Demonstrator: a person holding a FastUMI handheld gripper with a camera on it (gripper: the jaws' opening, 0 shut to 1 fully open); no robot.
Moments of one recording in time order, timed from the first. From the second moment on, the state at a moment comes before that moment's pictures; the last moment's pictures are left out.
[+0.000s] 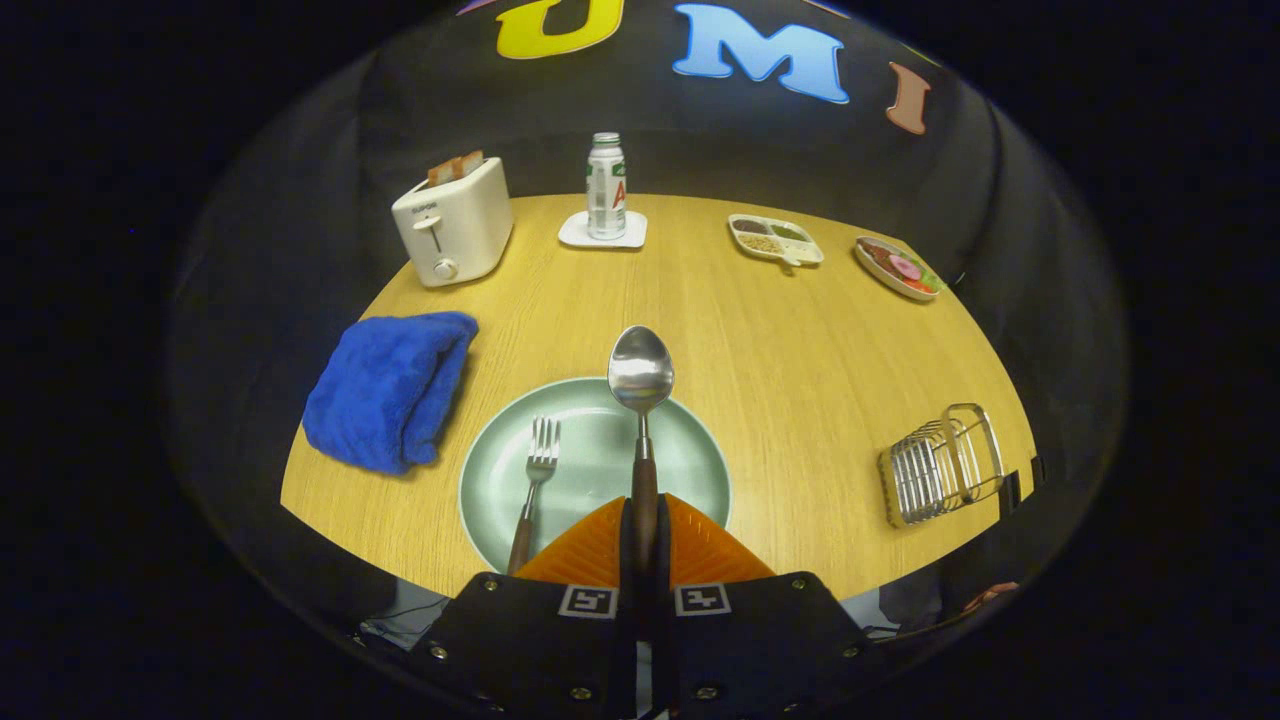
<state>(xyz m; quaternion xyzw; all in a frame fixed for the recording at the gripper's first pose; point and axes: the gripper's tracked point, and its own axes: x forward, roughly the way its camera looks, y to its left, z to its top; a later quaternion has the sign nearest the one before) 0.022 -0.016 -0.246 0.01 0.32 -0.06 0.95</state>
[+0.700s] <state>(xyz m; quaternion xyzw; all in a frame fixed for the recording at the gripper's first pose) -0.029 -0.164 -0.221 0.09 0.31 -0.26 0.91</state>
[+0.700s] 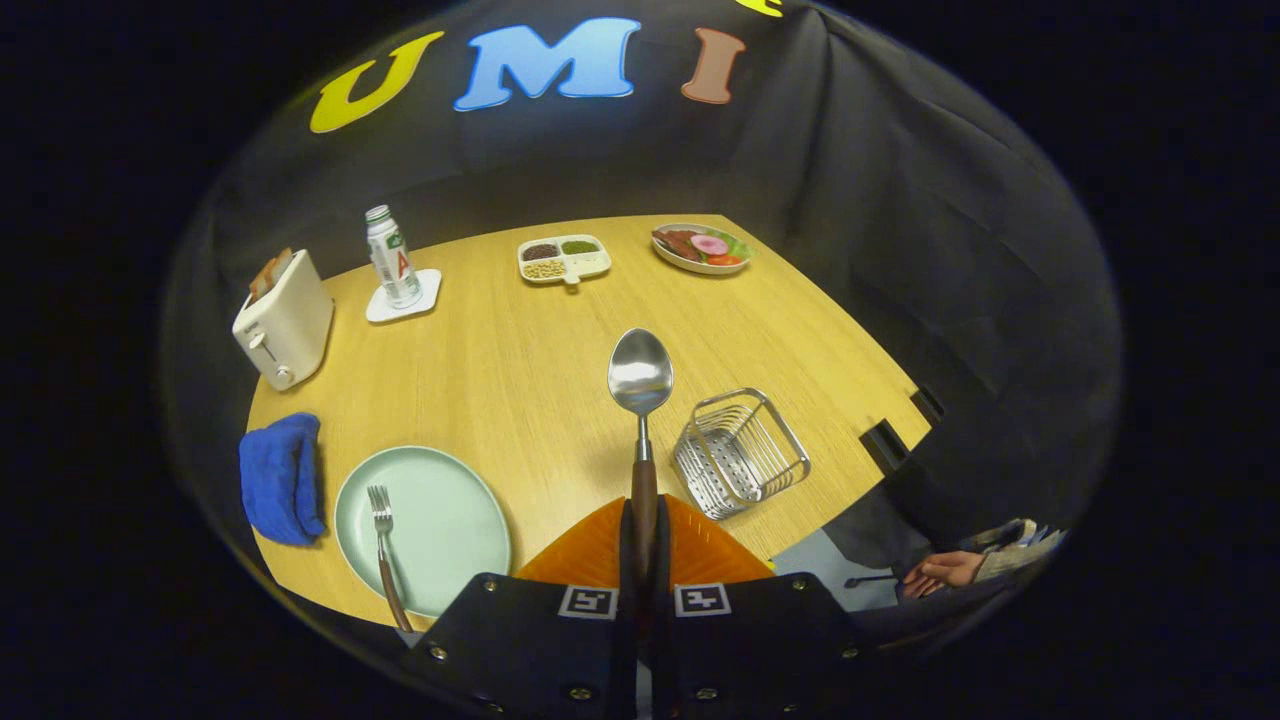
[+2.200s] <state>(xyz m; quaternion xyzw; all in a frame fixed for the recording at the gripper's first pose) -0.022 -0.185 -0.208 0.08 0.30 -0.25 0.92</state>
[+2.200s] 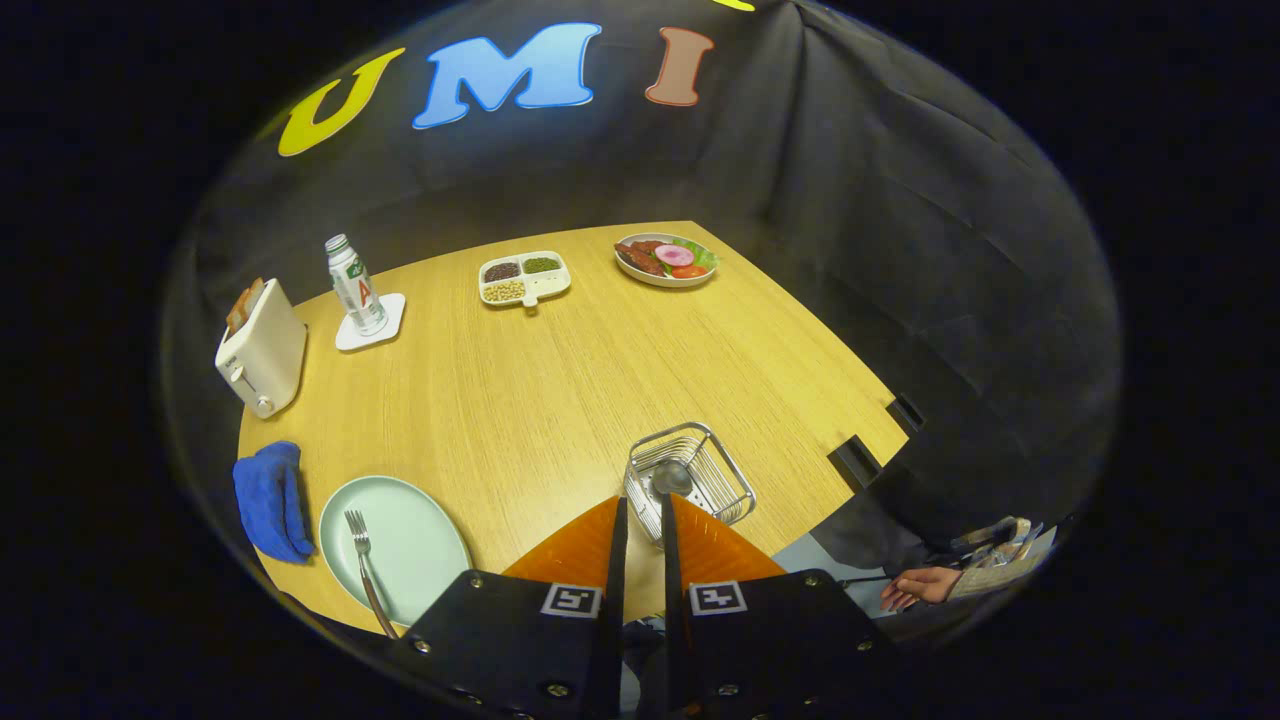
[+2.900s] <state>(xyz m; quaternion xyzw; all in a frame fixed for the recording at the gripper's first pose) 0.007 -0.045 -0.244 0.02 0.35 -0.10 0.93</state>
